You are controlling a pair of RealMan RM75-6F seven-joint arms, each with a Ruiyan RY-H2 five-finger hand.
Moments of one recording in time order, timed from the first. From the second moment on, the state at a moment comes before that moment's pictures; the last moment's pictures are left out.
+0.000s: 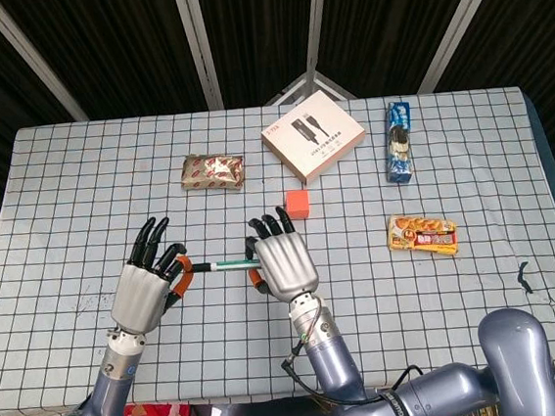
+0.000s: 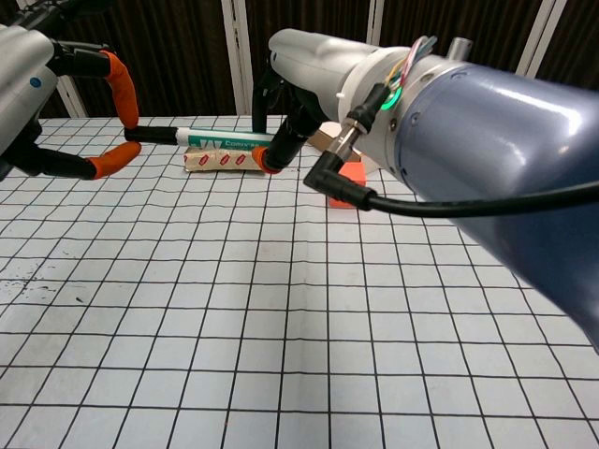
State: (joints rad) left arm -0.48 -1.77 -0.13 -1.21 1.79 1.67 0.26; right arm 1.01 -1.86 0.43 -1.95 -0.64 1.55 -0.99
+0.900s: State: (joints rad) left arm -0.49 -1.77 -0.13 -1.20 1.78 1.65 0.27; right arm 1.00 -1.84 0.43 -1.96 -0.63 1.55 -0.99
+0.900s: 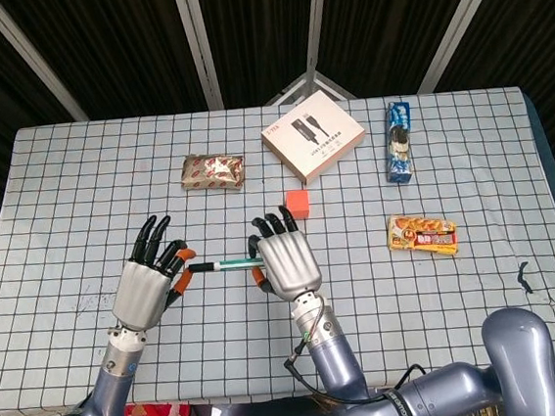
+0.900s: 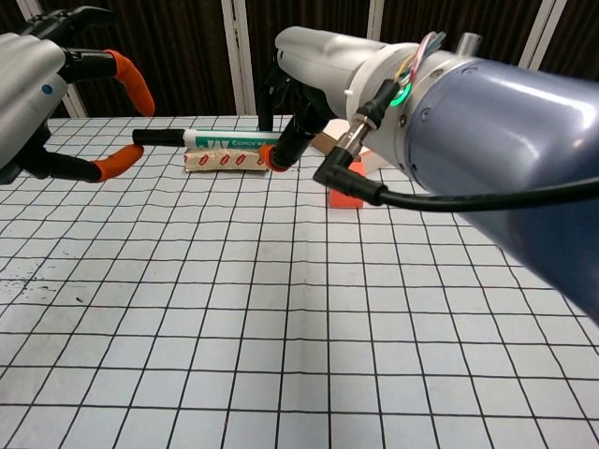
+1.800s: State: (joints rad) left arm -0.50 -1.80 -0.13 -1.17 1.79 1.67 0.27; right arm 1.00 -1.83 0.43 -1.97 -0.64 1.55 -0.98
